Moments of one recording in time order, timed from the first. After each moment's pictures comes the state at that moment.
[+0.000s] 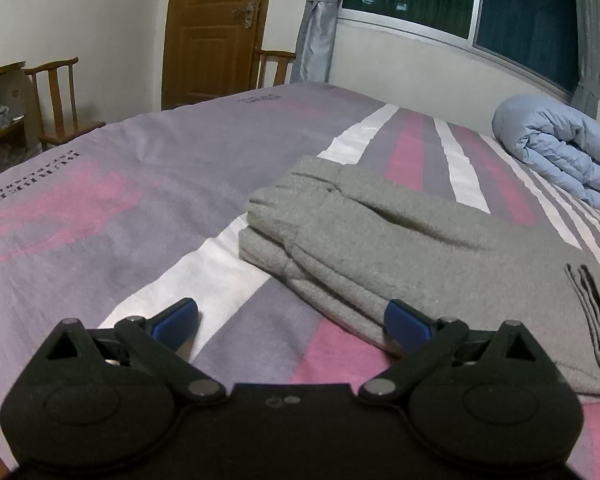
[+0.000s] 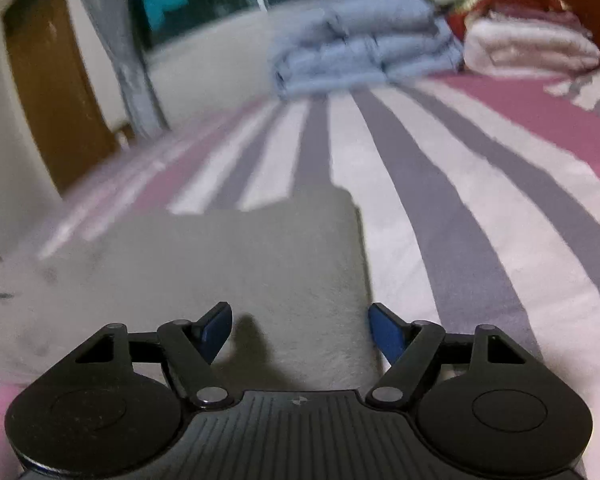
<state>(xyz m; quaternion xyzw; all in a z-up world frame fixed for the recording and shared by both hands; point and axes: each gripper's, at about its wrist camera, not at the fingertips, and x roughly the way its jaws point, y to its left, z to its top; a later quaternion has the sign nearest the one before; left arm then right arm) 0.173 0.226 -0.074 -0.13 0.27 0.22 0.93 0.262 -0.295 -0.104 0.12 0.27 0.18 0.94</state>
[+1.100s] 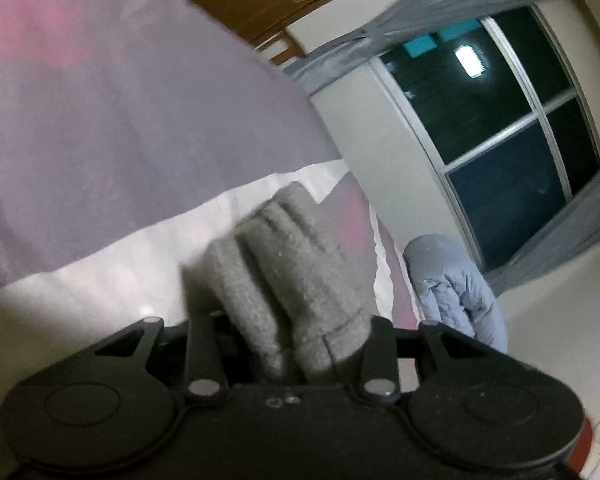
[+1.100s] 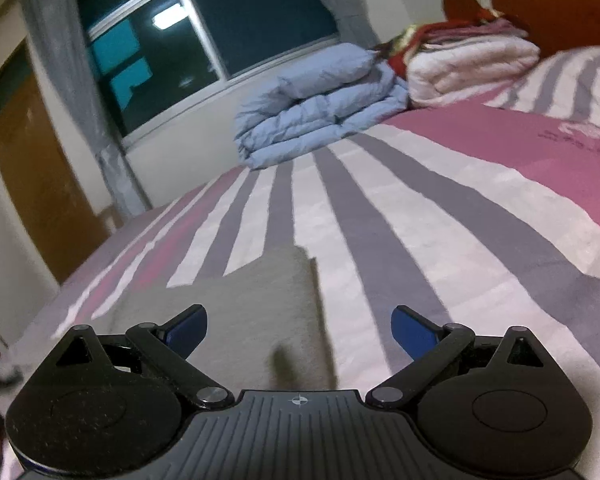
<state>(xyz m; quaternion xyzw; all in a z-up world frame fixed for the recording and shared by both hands) 0.220 0.315 -0.130 -0.46 0.14 0.07 0.87 0.217 -0.343 -0.094 0.24 0.21 0.12 0.94</state>
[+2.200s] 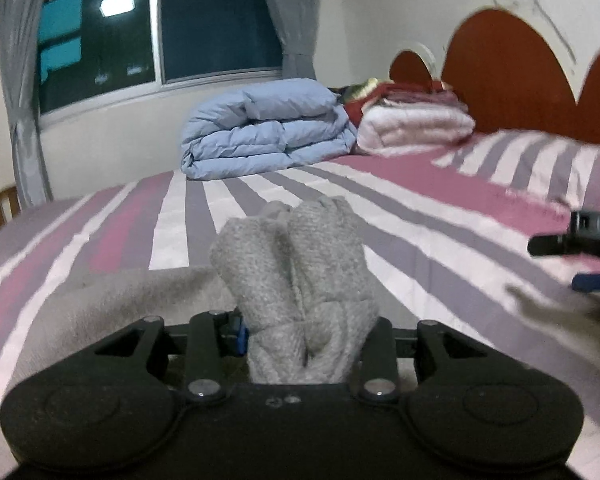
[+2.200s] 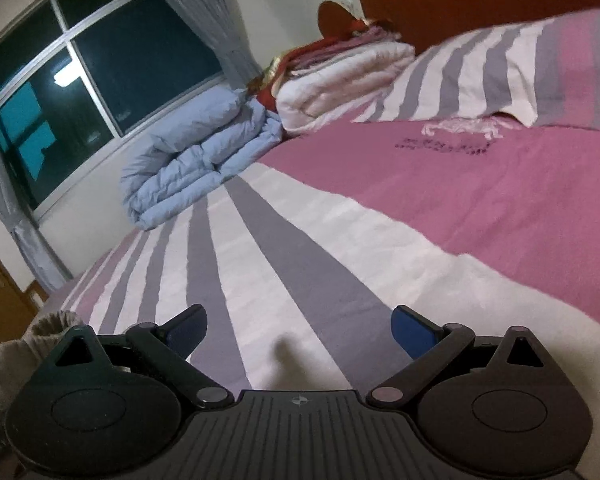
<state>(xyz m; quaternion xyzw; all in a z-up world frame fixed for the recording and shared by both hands) 0.254 -0.148 -0.061 0.11 0.18 -0.11 0.97 0.208 -0.441 -0.106 0.31 0.21 -0.01 0.93</state>
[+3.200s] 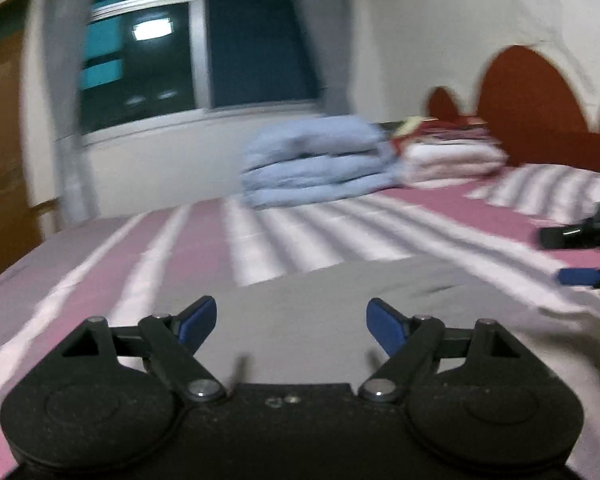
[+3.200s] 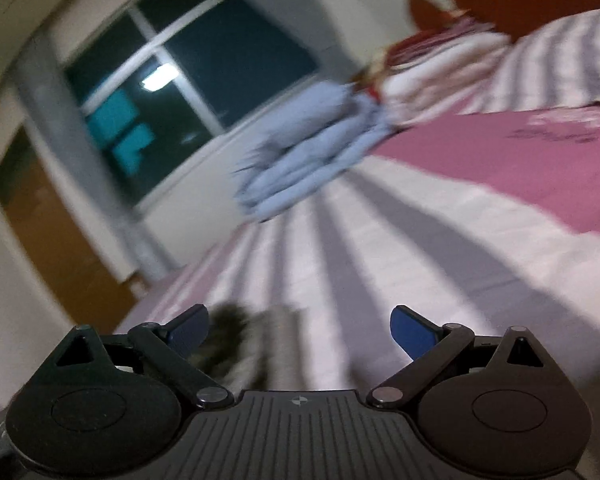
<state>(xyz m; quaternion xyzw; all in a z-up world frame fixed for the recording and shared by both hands) 0.196 -0.034 -0.033 0.08 0.14 -0.05 0.99 0.186 -0.391 -0.081 0.32 0.16 0.18 0.92</state>
